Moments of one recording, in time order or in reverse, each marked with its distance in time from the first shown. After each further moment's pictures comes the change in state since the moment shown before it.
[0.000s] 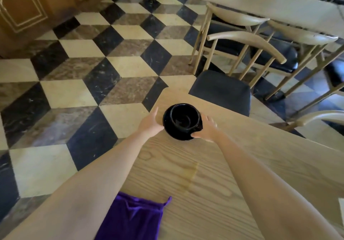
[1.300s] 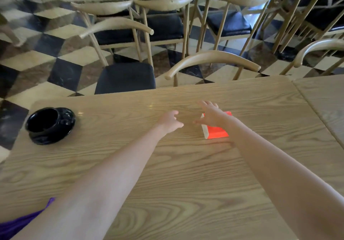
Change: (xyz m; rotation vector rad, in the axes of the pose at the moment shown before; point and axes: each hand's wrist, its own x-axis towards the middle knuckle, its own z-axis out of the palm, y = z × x) left_hand -0.162 0.257 0.385 0.194 -0.518 0.224; right_hand -0.264 0.359 -0.132 0.064 0.193 0.299
